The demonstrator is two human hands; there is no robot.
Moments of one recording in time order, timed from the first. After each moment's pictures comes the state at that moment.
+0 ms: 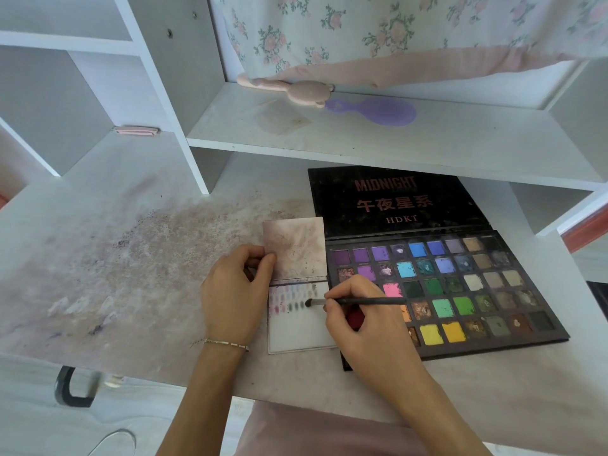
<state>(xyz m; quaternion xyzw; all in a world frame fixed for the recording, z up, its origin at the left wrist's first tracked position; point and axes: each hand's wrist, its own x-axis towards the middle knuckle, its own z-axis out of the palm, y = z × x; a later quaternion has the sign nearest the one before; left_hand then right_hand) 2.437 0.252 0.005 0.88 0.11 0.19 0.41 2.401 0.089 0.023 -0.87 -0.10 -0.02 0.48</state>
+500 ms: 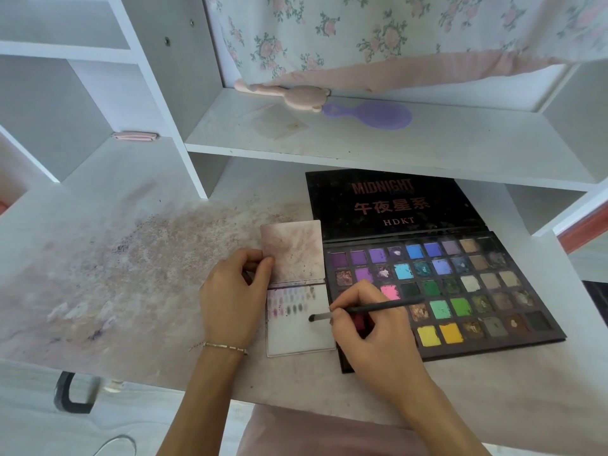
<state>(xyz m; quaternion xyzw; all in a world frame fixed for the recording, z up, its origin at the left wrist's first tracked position) 2.437 0.251 0.006 0.89 0.12 0.18 0.41 2.399 0.085 0.023 -0.84 -0.09 -0.03 0.54</state>
